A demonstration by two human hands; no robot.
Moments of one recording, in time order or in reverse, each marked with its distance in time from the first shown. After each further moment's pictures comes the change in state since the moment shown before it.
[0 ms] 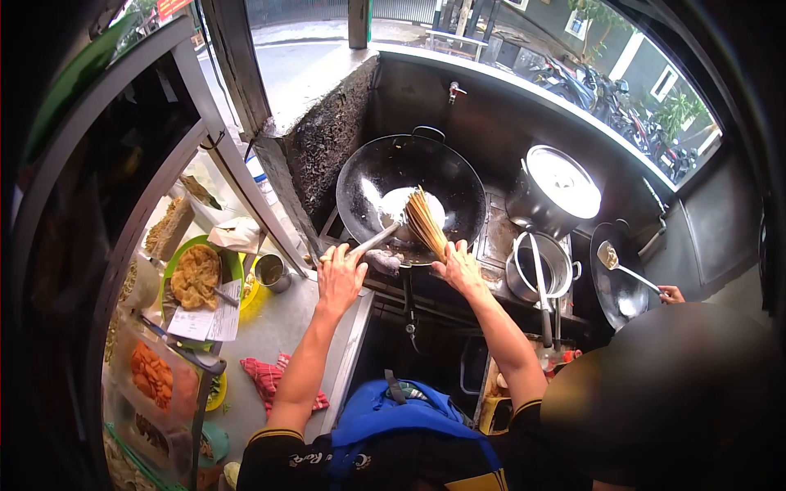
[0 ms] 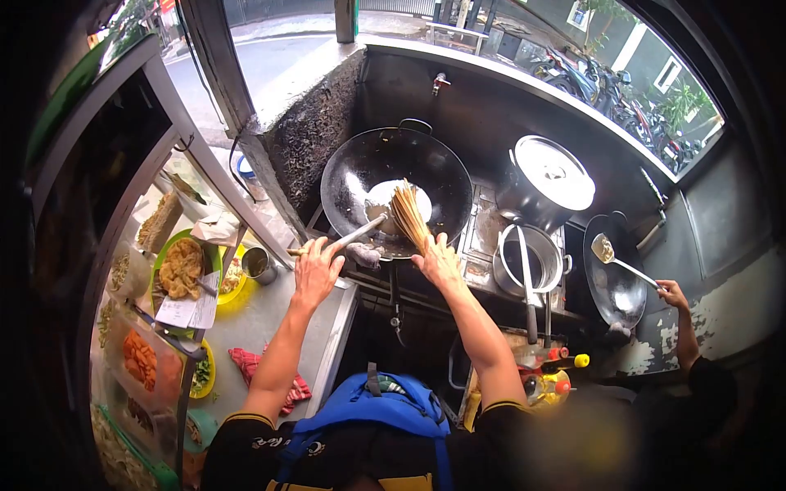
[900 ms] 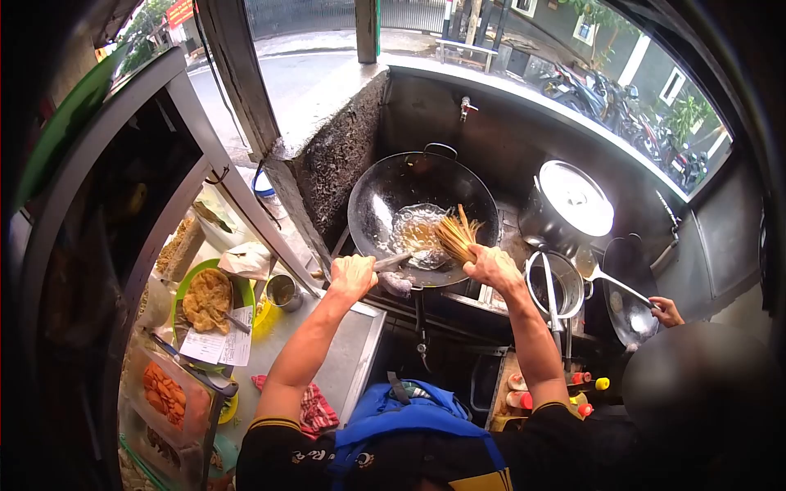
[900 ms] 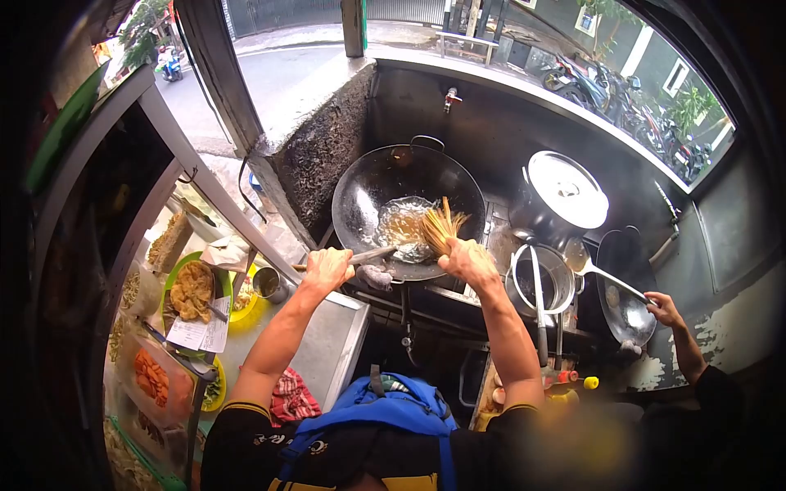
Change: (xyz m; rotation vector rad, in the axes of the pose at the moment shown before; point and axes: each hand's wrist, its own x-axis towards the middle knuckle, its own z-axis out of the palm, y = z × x) left_hand 0.074 -0.028 0.024 0.128 -0.454 0.008; right_hand 0.036 -0.006 -0.101 0.052 -0.184 0.004
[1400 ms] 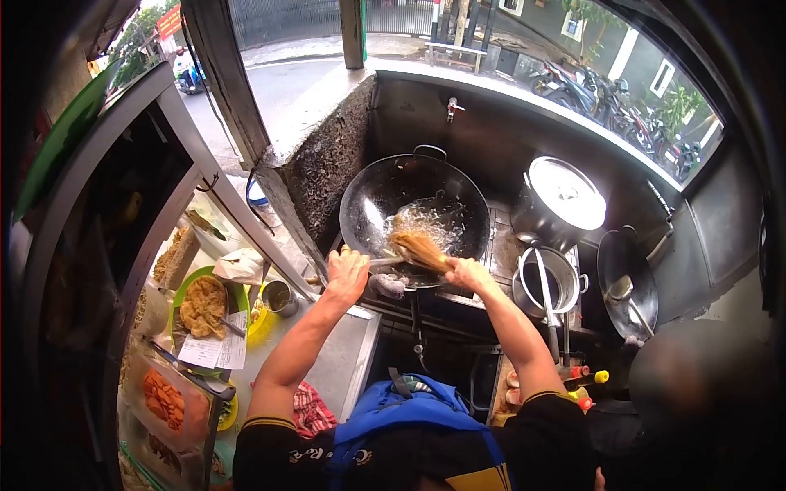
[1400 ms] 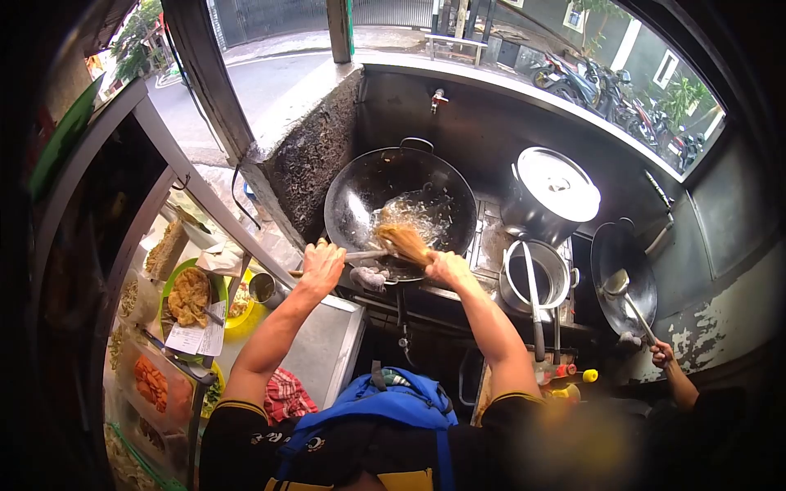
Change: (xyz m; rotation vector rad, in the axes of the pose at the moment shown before) left_hand 0.001 0.010 -0.011 0.411 0.220 0.222; right_hand 0.045 0.054 0.097 0.011 -0.129 -0.010
